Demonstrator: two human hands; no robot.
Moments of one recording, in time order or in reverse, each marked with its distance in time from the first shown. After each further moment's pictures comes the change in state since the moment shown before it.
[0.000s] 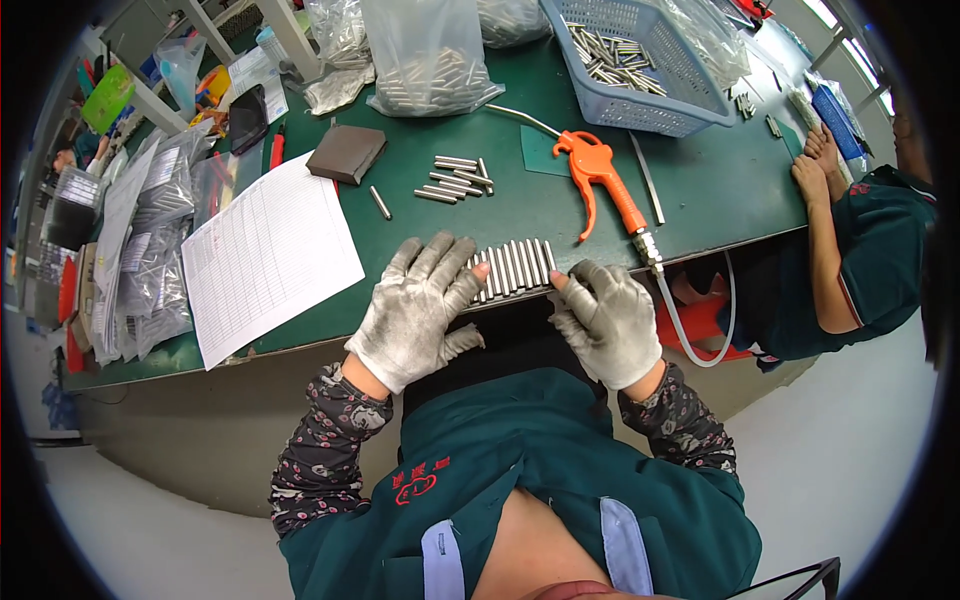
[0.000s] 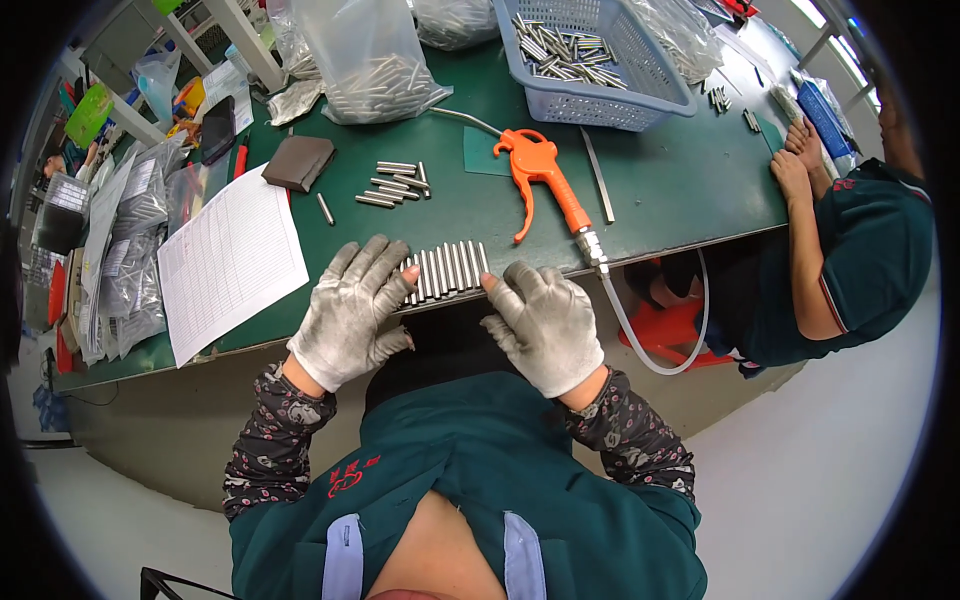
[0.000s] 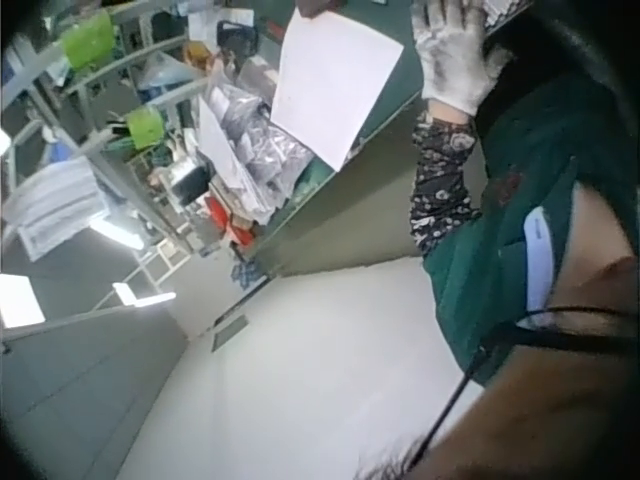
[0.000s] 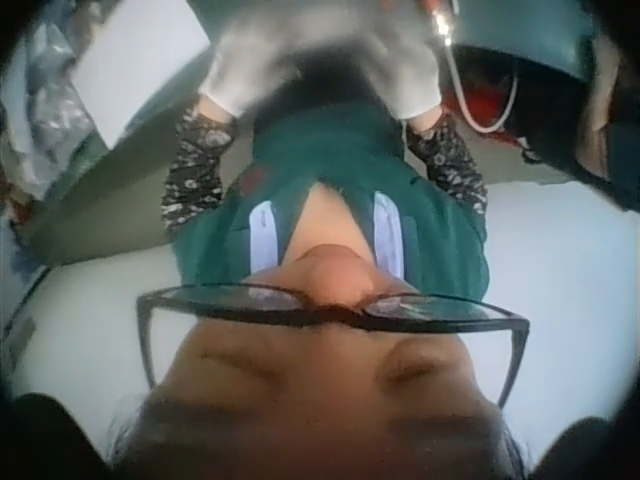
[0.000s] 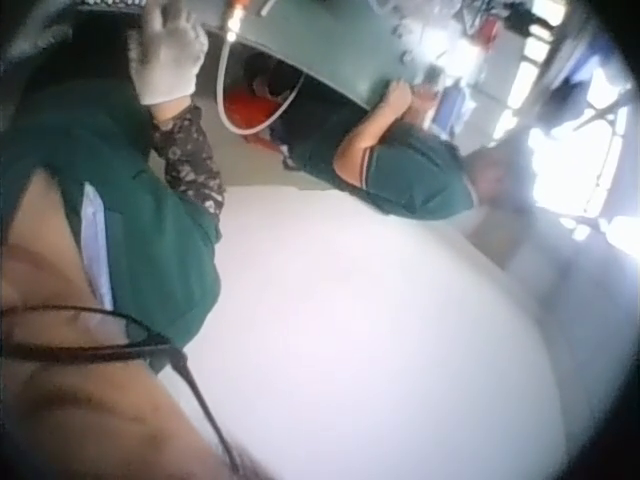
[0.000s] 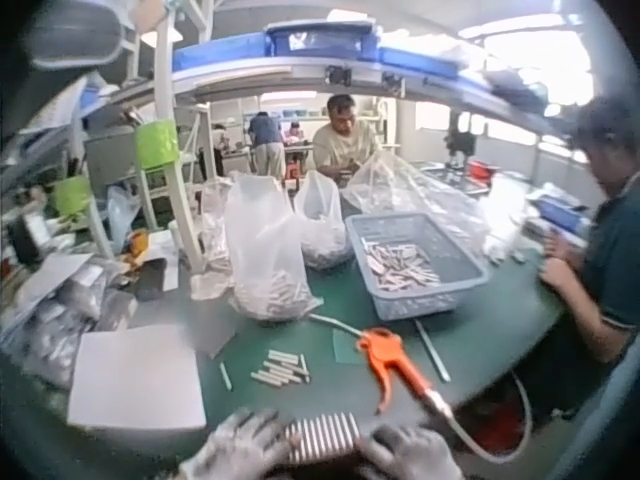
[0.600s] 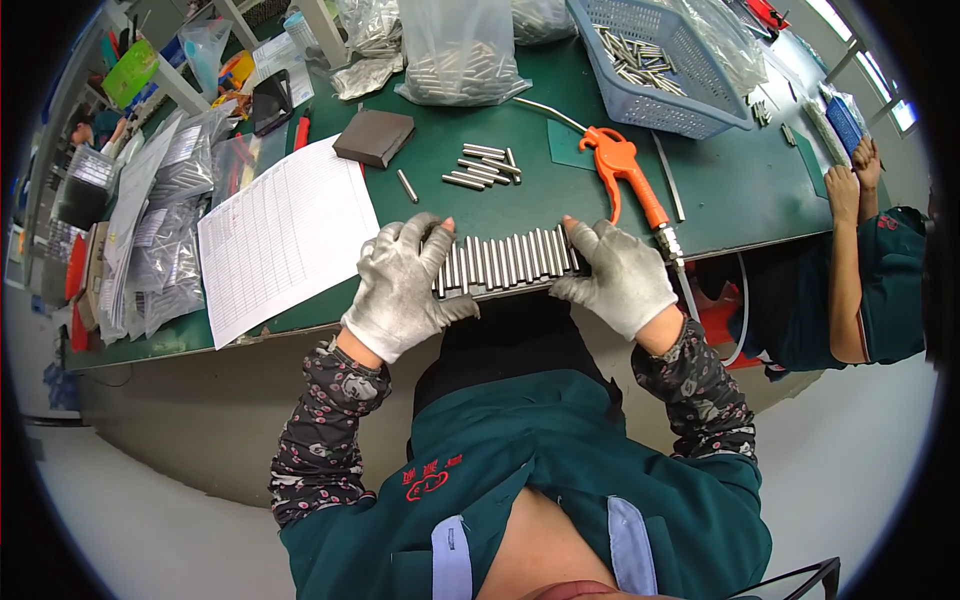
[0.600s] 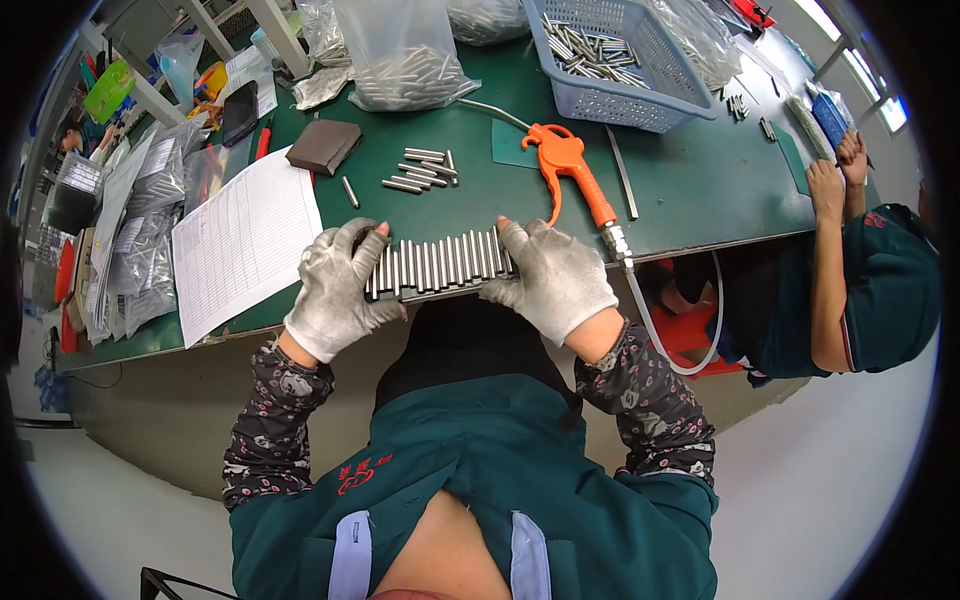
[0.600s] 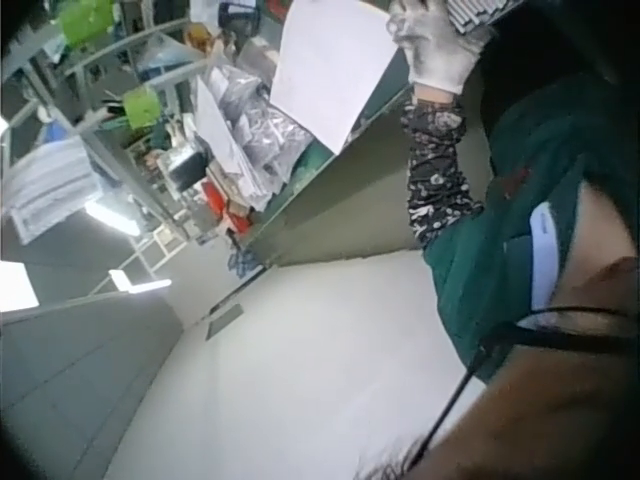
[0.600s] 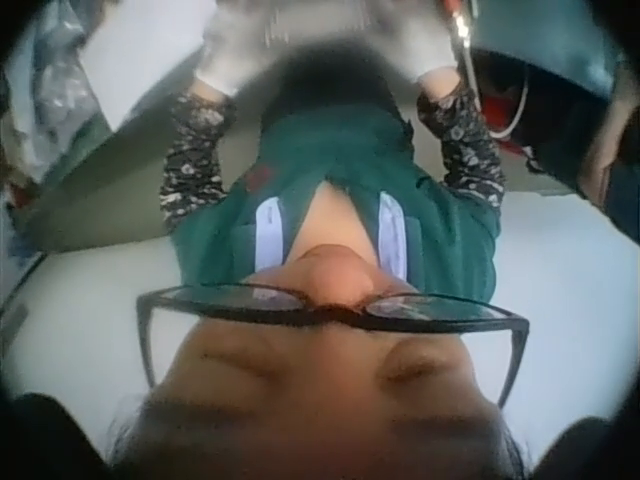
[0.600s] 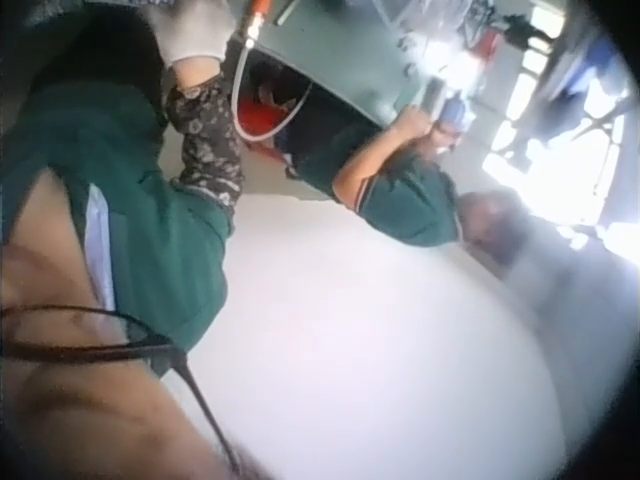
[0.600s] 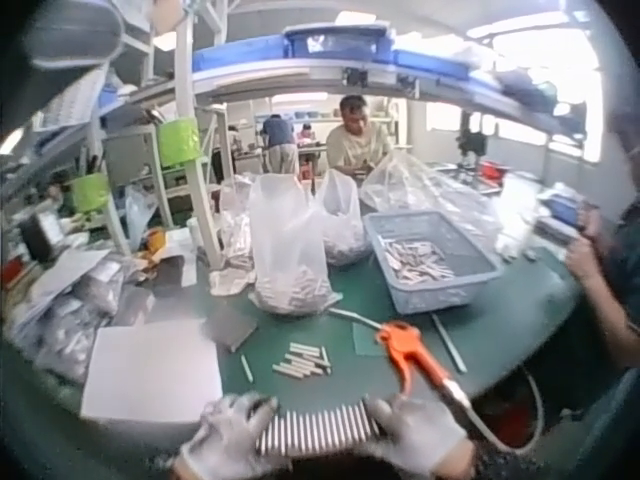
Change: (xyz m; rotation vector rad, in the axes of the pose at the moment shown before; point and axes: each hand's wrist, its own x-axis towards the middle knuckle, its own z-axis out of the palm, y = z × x) left_hand -0.017 -0.022 0.000 -0.008 0.139 -0.238; right_hand 0.039 0.000 -0.001 0.024 -0.175 0.127
